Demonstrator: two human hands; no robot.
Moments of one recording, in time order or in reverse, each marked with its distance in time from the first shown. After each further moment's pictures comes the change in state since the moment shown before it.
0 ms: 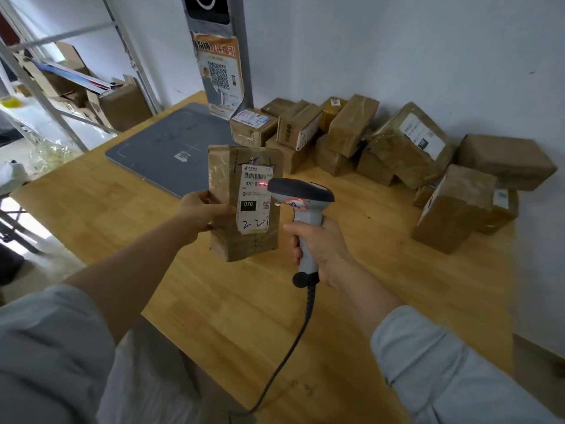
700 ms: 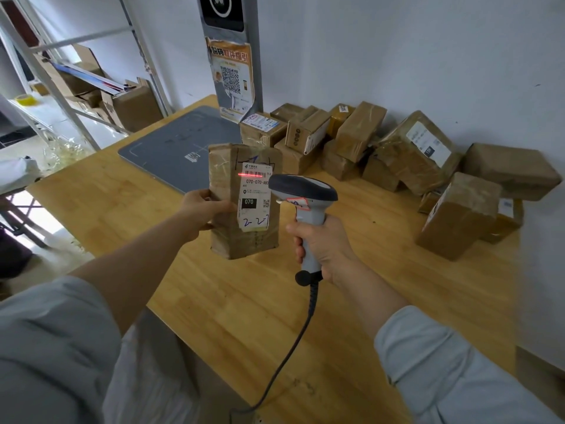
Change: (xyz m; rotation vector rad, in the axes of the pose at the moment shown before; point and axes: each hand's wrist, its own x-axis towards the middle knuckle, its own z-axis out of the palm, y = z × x) left_hand -0.007 -0.001 -0.015 0.009 0.059 -0.019; right_hand -0.010 -0.006 0.009 -0.053 -0.045 -0.063
